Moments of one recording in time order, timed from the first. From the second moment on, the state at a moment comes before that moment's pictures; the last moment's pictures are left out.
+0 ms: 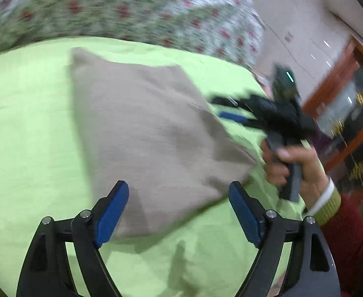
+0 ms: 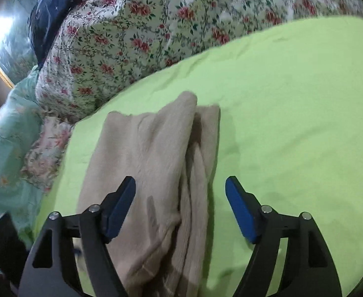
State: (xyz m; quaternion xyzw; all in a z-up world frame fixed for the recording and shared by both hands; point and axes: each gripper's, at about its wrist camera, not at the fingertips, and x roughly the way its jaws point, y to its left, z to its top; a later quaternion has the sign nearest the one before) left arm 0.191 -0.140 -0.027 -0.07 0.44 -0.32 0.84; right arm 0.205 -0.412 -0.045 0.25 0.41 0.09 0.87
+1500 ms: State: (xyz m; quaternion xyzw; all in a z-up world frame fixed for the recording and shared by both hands) left arm 0.213 0.136 -0.083 -0.18 0.49 -0.19 0.83; right arm 0.257 -0.141 -0.107 0.27 0.47 0.28 0.79
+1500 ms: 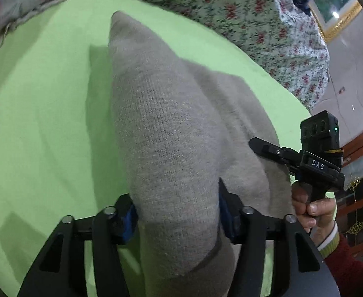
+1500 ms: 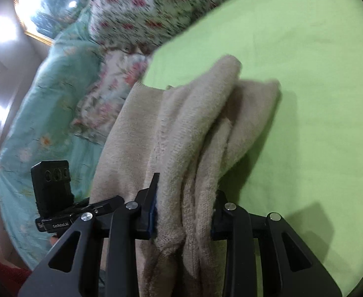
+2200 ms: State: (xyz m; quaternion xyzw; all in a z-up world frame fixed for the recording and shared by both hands) left arm 0.225 0.153 -0.052 -0.15 0.44 -0.10 0.88; right arm 0.293 -0.151 -0.055 0.24 0.40 0.20 0.86
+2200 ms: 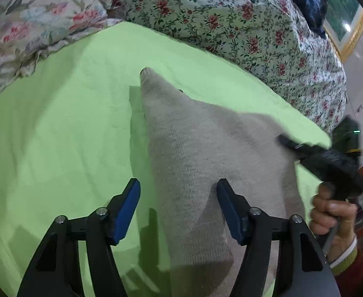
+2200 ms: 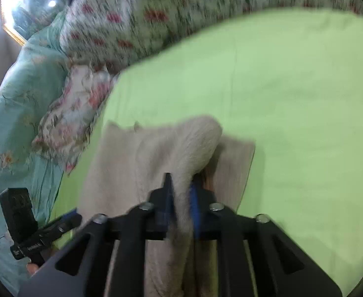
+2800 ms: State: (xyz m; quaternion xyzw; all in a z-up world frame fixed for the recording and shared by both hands) left arm 0.120 0.136 -0.042 -0.07 0.42 -0.11 0.90; right arm 0.181 -0.173 -0.039 0.26 0.40 0.18 0.86
